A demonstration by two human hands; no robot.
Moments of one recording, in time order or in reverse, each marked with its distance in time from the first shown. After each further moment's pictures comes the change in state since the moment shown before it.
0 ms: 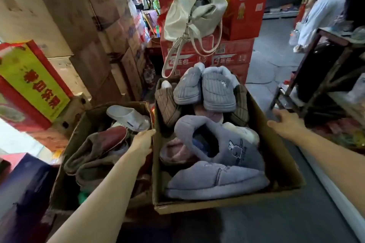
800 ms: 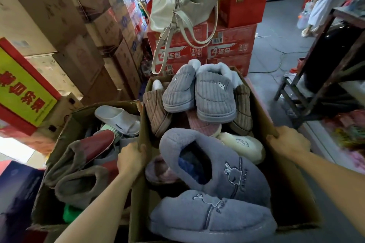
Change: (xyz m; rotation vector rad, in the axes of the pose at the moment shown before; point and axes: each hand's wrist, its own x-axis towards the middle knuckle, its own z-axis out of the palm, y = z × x) left_hand 0.045 -0.031 0.020 0.903 0.359 0.257; right_hand 0.025 0.027 0.047 -0.191 -0.062 0.021
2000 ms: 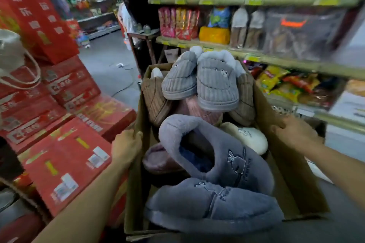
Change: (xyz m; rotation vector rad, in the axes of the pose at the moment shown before) left_hand -0.276 0.128 -0.004 -0.012 -0.292 0.984; right_hand -0.497 0.243 -0.067 0.184 0.341 0.790
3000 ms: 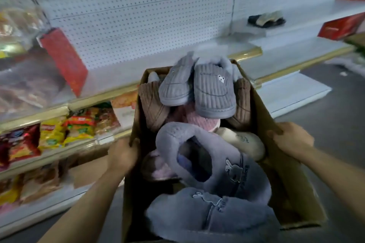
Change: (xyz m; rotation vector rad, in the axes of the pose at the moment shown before) left_hand -0.289 0.614 0.316 -0.070 -0.431 0.948; right_hand -0.233 0.608 -0.208 0.080 0.350 0.996
